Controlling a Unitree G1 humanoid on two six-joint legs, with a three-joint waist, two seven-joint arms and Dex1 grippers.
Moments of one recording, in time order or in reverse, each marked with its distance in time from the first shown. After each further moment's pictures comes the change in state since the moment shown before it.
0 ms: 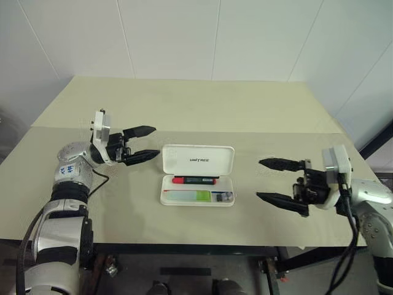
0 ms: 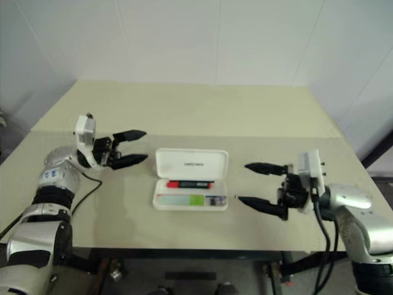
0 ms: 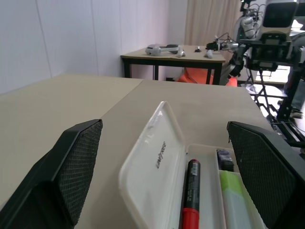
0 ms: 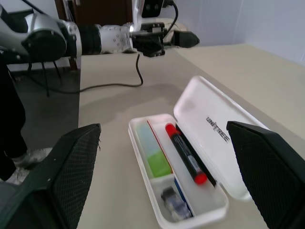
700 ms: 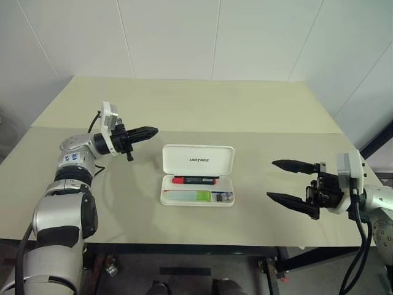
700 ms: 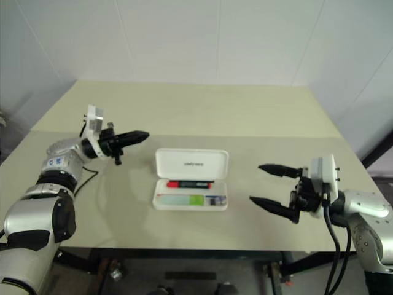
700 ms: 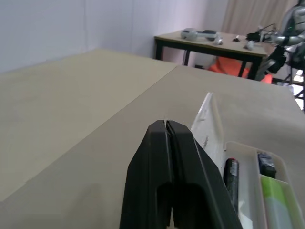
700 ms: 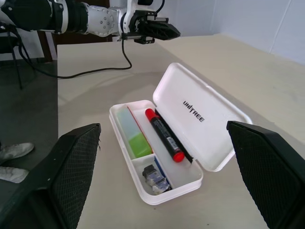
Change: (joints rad) left arm -0.182 -0.013 0.043 0.269 0.187 -0.027 0.137; right arm 0.080 -0.001 -0.071 -0.030 -0.007 -0.035 -0.049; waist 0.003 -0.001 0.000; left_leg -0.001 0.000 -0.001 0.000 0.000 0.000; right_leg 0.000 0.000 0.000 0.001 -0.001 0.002
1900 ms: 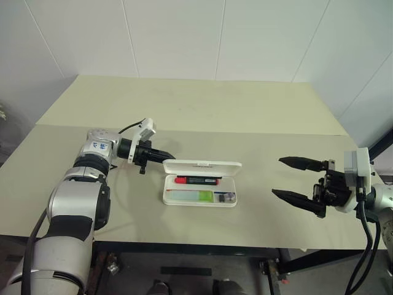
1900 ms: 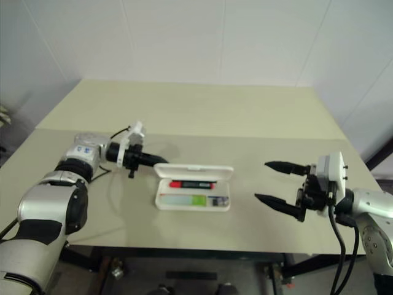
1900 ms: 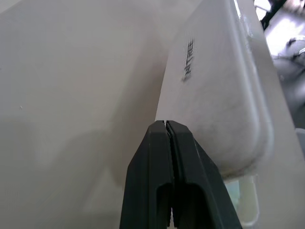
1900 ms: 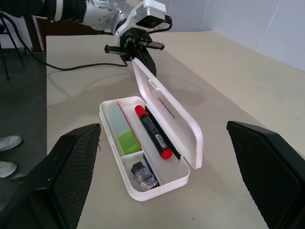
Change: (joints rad) left arm -0.103 -0.085 -0.193 0.074 0.351 0.109 -0.138; right arm 0.025 -0.040 -0.031 -0.022 -0.002 0.002 -0.018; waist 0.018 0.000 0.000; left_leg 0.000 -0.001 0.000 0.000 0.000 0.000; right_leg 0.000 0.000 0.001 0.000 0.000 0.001
